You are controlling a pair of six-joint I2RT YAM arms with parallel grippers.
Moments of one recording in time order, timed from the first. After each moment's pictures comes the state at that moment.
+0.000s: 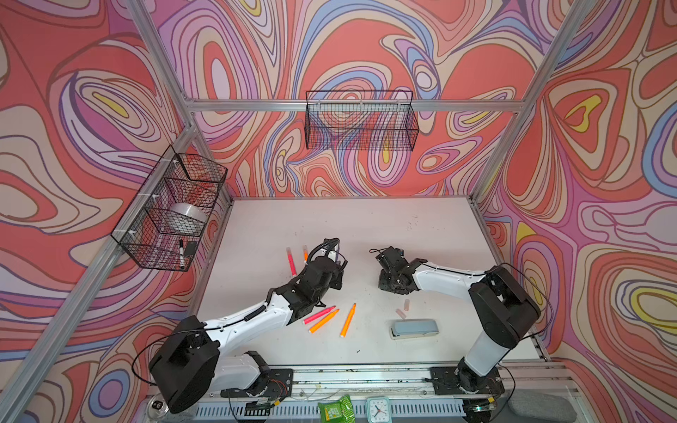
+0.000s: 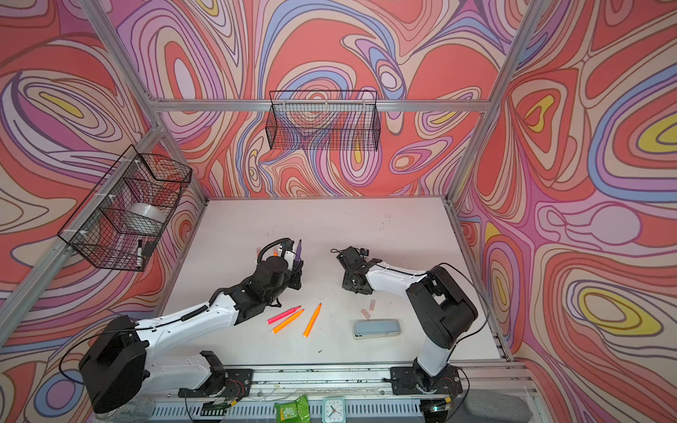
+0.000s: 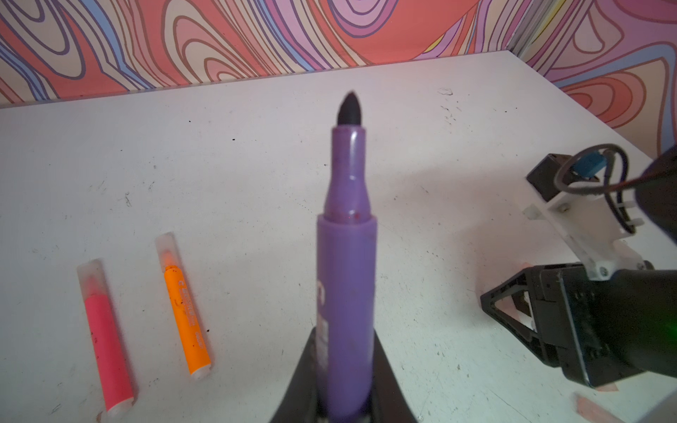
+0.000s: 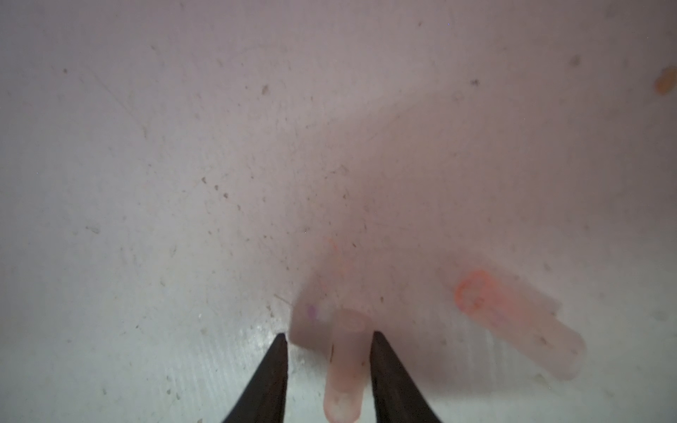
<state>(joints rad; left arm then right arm) -0.77 1.28 0.68 0.07 -0.33 -0.32 0.62 1.72 0.96 -0.44 0.16 0.82</state>
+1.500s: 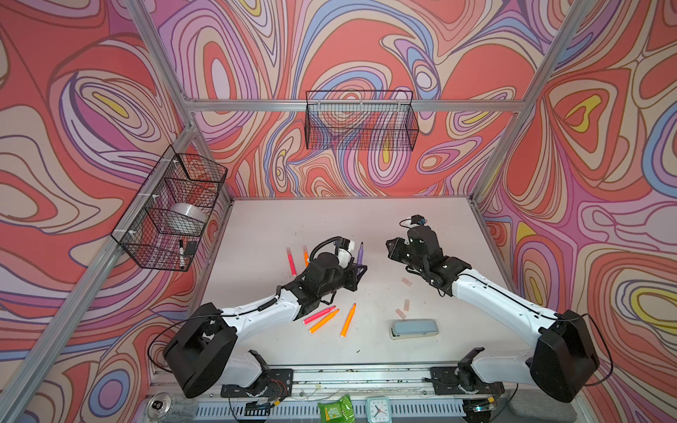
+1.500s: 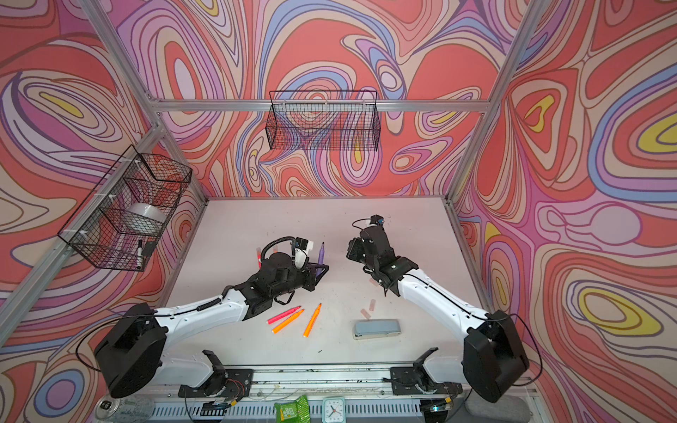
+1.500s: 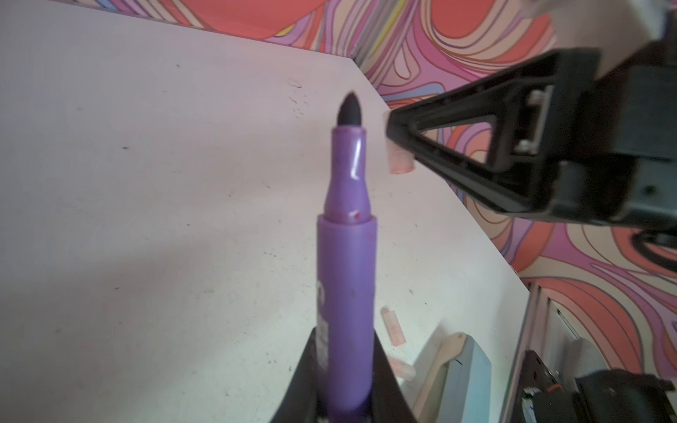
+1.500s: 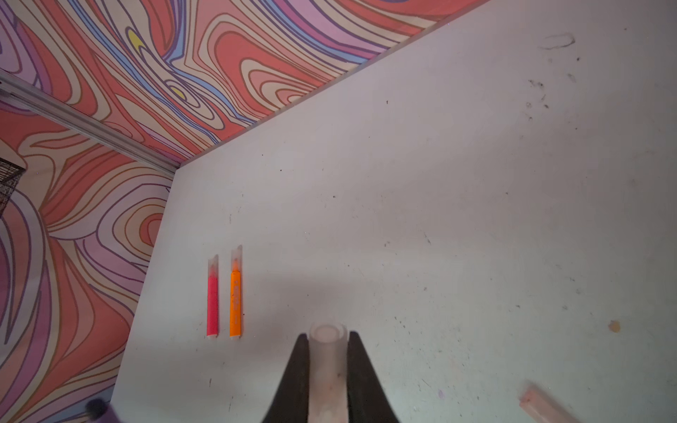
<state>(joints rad) -0.77 1.39 0.70 0.32 0.19 -0.50 0.53 1.32 0.90 -0.13 0.07 0.74</state>
